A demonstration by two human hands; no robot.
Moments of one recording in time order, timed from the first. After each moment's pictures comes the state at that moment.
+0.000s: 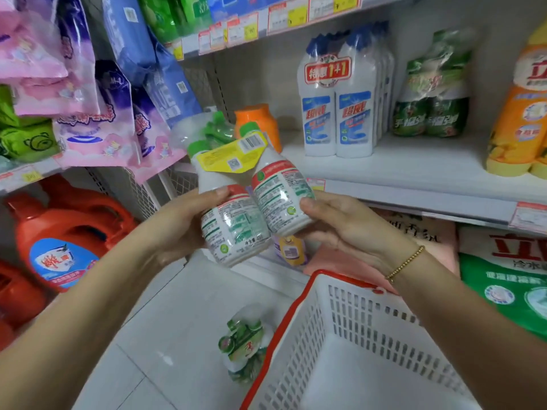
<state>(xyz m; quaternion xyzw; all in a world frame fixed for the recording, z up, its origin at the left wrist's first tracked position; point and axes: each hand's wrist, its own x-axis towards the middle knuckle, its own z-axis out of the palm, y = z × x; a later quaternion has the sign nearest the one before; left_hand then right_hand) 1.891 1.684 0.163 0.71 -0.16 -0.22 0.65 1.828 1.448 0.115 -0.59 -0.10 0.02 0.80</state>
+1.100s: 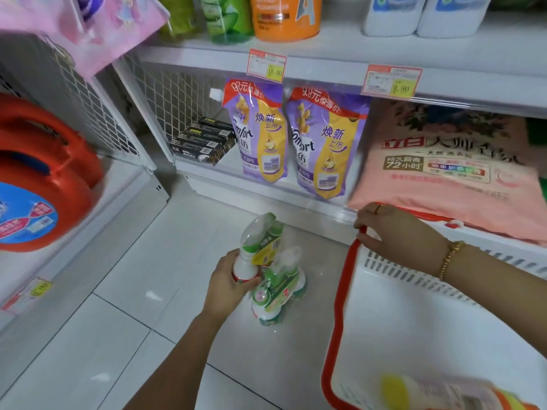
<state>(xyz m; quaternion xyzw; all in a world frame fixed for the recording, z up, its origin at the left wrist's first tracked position) 1.966 1.798 -0.198 0.88 -0.13 -0.09 0.46 1.878 1.482 -0.058 -1.00 -0.02 0.00 0.09</state>
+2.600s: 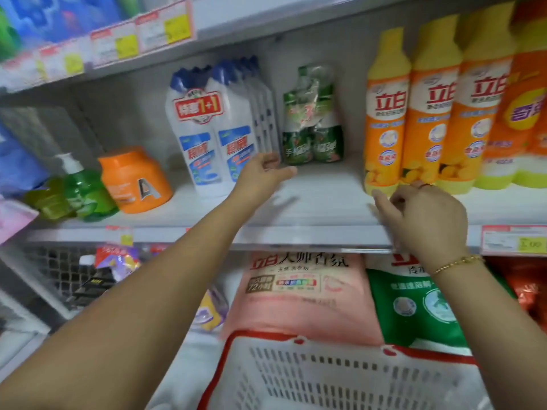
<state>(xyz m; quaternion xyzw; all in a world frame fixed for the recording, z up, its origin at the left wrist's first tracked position) 1.985 1.366 0.147 0.76 -0.34 -0.08 0.55 1.788 1.208 0.080 -0.84 0.32 -0.43 0.01</state>
